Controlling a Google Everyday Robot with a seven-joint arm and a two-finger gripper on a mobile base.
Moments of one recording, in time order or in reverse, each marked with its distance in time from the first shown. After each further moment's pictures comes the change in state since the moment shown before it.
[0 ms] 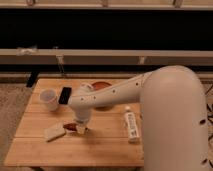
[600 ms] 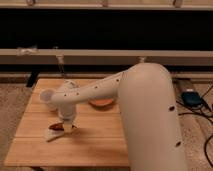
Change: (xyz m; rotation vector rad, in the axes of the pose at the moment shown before) arm -0.071 0.006 0.006 -0.034 -0.013 -0.164
